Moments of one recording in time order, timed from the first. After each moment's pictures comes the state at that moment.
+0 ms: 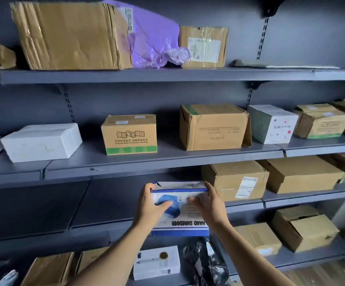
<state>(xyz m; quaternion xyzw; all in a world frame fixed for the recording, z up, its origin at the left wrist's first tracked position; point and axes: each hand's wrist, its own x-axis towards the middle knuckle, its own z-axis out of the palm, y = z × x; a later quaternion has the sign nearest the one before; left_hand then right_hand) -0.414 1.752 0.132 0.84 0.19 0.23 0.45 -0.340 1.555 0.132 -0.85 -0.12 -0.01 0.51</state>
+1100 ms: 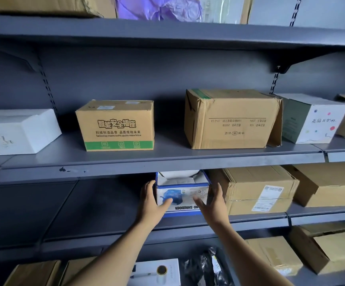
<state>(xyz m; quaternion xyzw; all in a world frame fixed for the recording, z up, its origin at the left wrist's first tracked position) -0.285 1.789 0.035 0.84 0.20 0.22 0.46 -0.206 1.593 0.034 -0.87 -0.08 0.00 0.49</state>
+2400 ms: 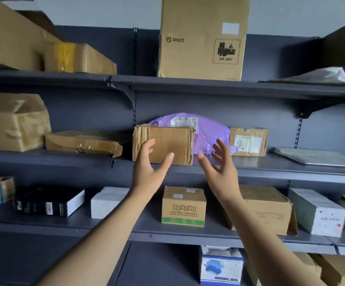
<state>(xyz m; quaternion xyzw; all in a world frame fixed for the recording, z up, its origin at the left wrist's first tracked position) -0.509 1.877 0.491 0.73 0.04 0.52 0.44 -0.438 1.695 0.504 -0.64 -0.34 -0.19 0.66</state>
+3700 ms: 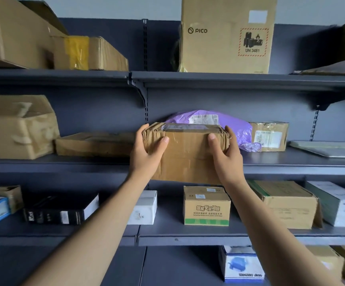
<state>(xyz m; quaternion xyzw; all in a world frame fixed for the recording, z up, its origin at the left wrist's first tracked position) -0.522 1.990 0.529 0.70 0.06 0.52 0.50 -0.453 1.796 0.534 -0.66 -0.25 -0.21 0.68</state>
